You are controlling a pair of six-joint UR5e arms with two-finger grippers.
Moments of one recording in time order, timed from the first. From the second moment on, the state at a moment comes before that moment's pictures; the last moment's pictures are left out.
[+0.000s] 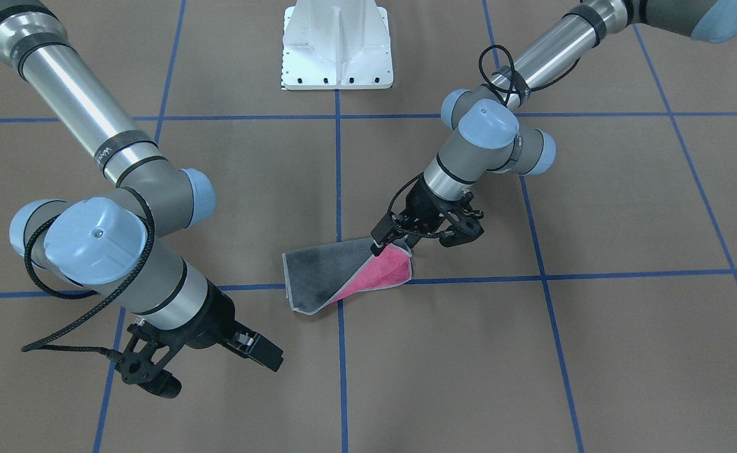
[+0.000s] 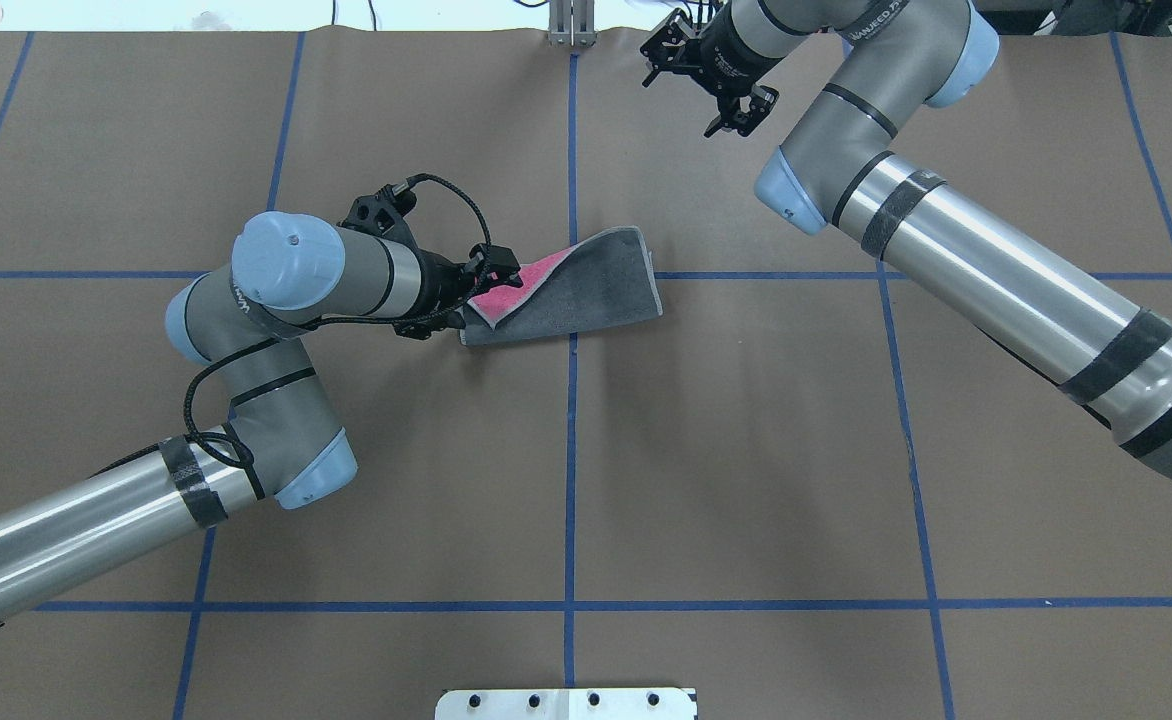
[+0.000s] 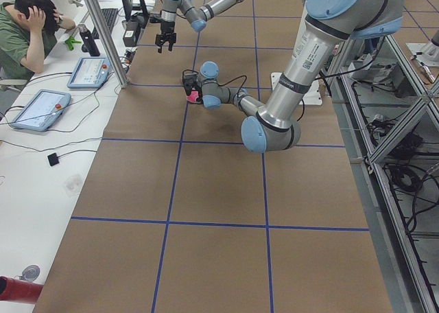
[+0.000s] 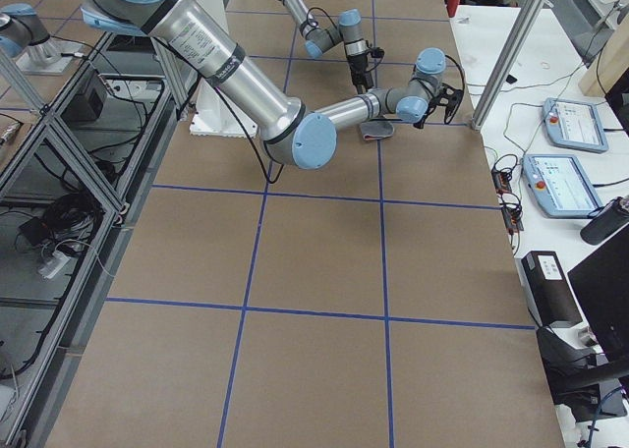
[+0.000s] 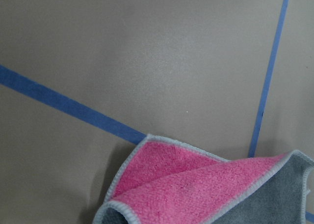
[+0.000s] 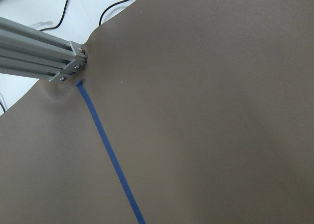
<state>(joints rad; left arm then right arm) -0.61 -2.20 -1.30 -2.48 -1.84 -1.75 0.93 -0.65 0.97 -0.86 2.16 1.61</state>
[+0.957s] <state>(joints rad) -0.61 -2.30 -1.20 -2.48 -1.84 -1.76 0.94 -0.65 0.97 -0.86 2.17 1.60</state>
